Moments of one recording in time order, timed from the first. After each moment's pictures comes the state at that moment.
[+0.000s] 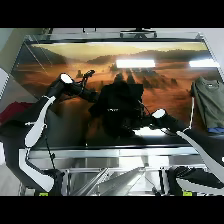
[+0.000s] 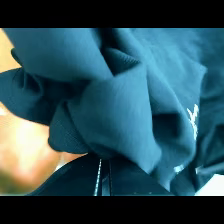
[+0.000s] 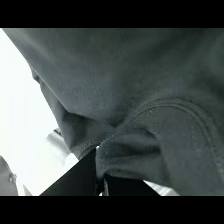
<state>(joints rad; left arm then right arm) -0.22 -1.81 1.48 0.78 -1.22 -1.02 0.37 -1.38 0.67 -0.35 0.81 1.10</state>
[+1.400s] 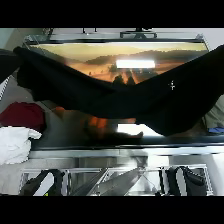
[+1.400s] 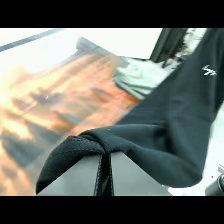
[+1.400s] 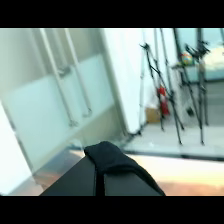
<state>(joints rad) 0.36 -0.97 1.57 0.28 -1.58 -0.91 -0.45 -0.51 1.06 -0.16 0.97 0.84</state>
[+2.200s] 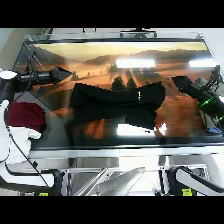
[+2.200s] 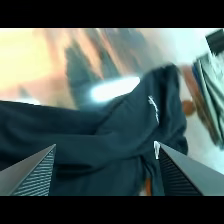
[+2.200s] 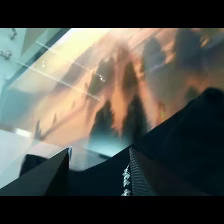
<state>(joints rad) 0.20 -1.59 1.44 0.43 -1.20 -0.88 -0.41 -1.23 0.86 -0.08 0.83 0.64</state>
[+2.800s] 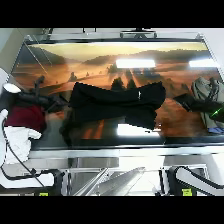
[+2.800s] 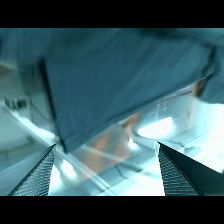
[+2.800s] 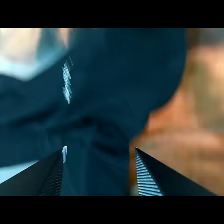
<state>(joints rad) 0.25 -1.47 1.09 0.85 -1.34 -1.16 -0.57 -1.24 0.80 -0.54 1.13 0.85</state>
